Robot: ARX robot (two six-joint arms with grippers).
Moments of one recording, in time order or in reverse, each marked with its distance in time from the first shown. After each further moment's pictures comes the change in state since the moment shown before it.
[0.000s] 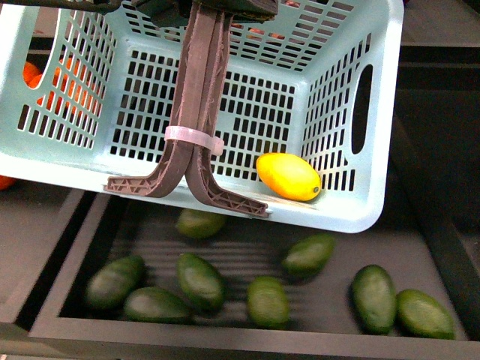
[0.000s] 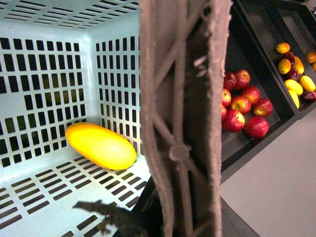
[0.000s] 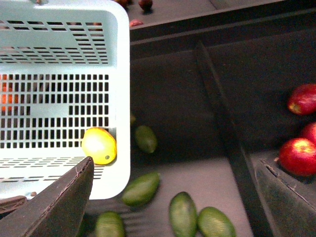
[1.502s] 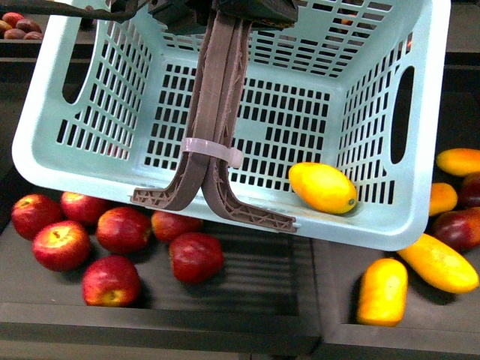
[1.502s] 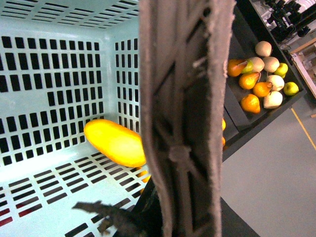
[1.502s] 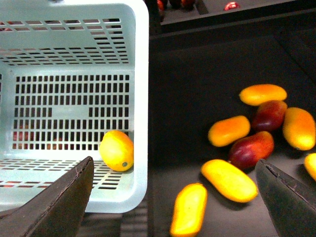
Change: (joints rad) left arm -0.013 -0.003 0.000 0.000 0.022 -0.003; right arm -0.003 0.000 0.004 0.001 0.002 -0.002
